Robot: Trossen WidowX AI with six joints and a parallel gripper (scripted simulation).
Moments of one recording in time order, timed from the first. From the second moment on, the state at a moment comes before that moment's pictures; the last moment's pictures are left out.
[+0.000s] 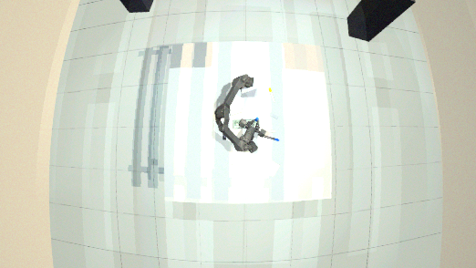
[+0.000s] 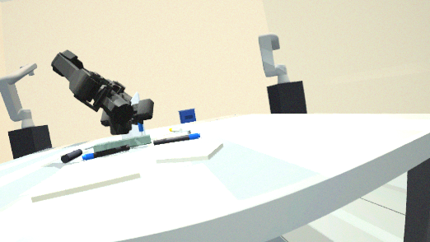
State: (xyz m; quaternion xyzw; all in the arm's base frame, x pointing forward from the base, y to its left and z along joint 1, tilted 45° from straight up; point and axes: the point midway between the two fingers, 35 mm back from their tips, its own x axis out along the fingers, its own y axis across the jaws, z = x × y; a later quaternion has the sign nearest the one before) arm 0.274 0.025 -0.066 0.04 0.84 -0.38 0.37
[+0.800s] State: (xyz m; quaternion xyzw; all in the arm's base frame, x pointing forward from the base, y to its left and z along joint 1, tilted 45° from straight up) arm 0.272 0.052 -0.041 0.09 0.83 -0.39 0.39
